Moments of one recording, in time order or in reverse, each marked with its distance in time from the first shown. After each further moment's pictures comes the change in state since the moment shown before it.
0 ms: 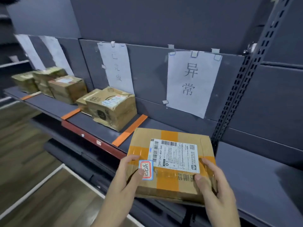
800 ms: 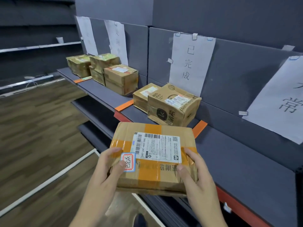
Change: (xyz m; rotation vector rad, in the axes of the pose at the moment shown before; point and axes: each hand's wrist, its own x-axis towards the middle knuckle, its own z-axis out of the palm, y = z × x) left_hand 0.054 -0.099 -0.276 -0.154 0.335 -0.028; right_hand -0.008 -0.048 0.304 -0.068 -0.348 -0.127
